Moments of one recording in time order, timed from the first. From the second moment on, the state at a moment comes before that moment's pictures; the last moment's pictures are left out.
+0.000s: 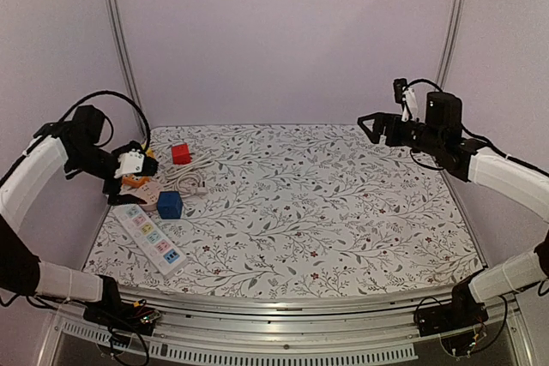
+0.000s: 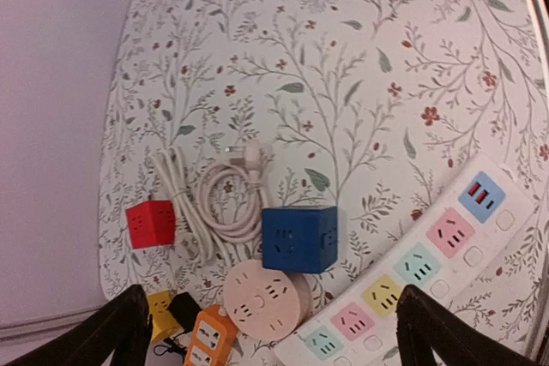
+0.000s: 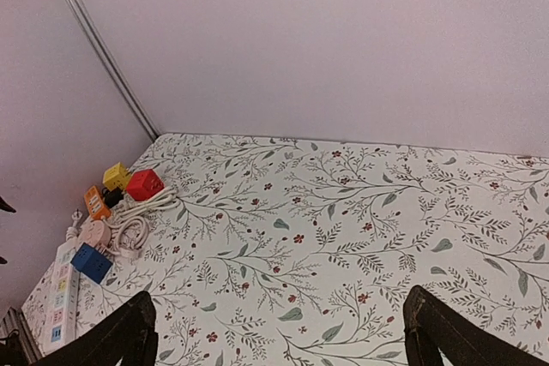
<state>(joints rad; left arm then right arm) 0.06 1.18 1.17 -1.01 0.54 1.50 0.34 1.27 0.94 0.08 -0.22 0.31</state>
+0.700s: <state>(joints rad) -0.16 1.44 0.81 -1.01 0.32 1.99 0.54 1.49 1.06 0.02 -0.22 0.23</state>
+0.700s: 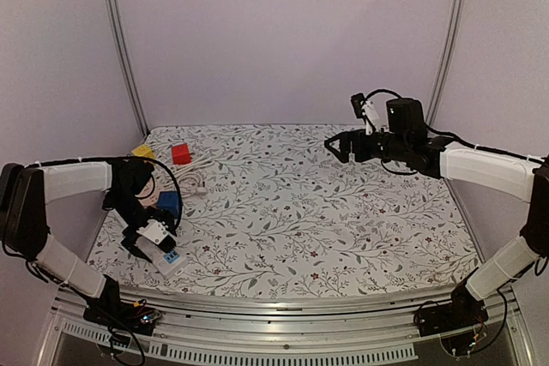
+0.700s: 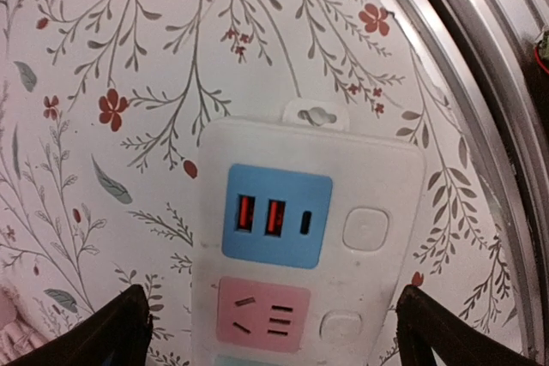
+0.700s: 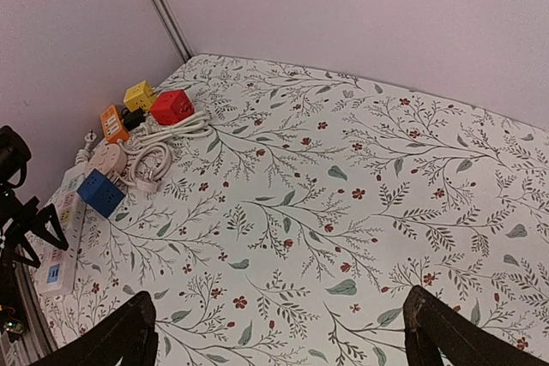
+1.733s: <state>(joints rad) -0.70 1.86 1.13 -0.67 0.30 1.02 0.55 1.52 1.09 -0.12 -0.06 0.28</state>
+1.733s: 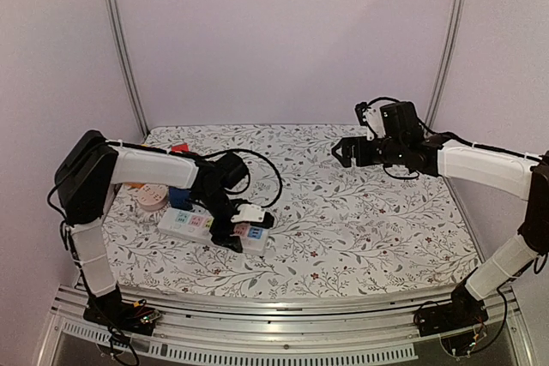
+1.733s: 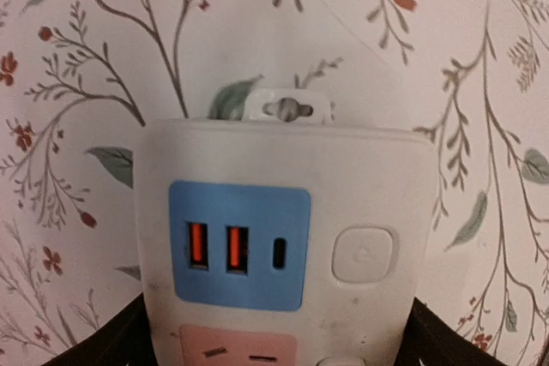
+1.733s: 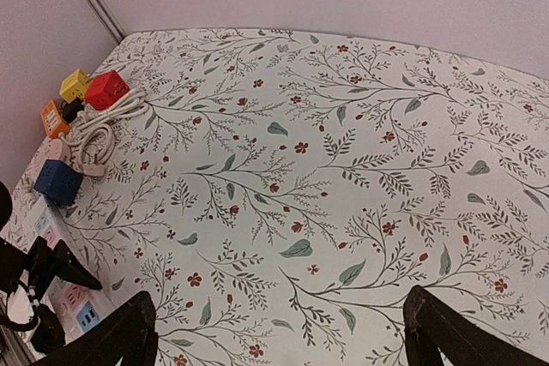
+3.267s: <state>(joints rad) -0.09 1.81 1.89 -1.01 0.19 0.54 0.55 1.19 0.98 -0.29 0.18 0.36</state>
